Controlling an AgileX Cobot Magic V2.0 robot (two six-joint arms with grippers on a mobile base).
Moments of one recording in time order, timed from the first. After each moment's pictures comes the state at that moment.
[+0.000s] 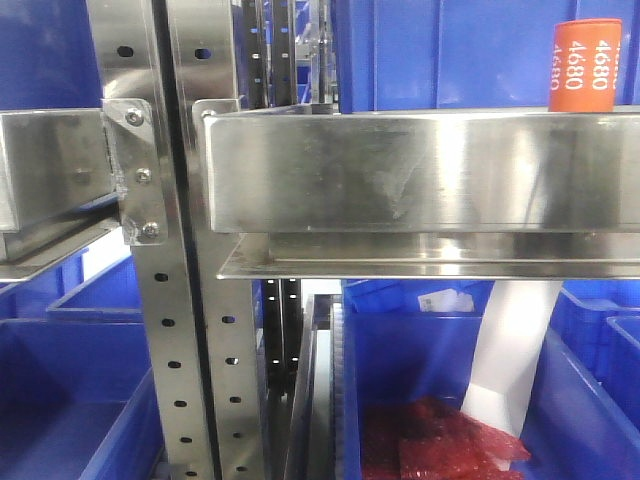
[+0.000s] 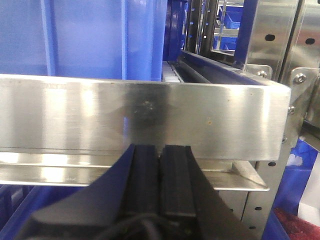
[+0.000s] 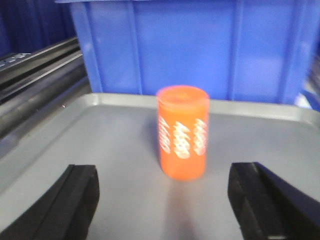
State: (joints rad) left arm -0.10 -0.01 0.03 -0.07 0.07 0.03; right arm 0.19 0.91 -0.55 0.15 -0.08 -0.02
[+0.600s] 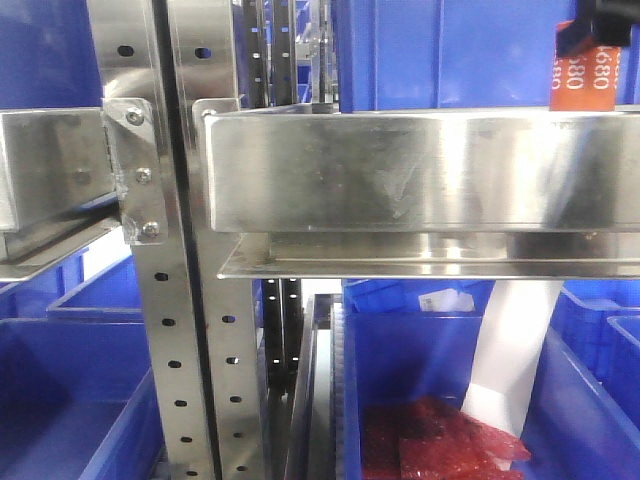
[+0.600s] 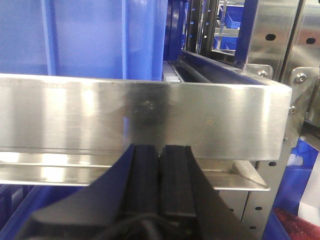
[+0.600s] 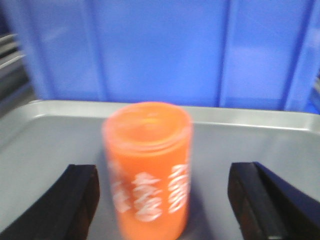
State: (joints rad) left arm -0.10 -0.01 0.03 -0.07 0.07 0.03; right arm 0.14 1.30 -0.65 0.15 -0.31 -0.02
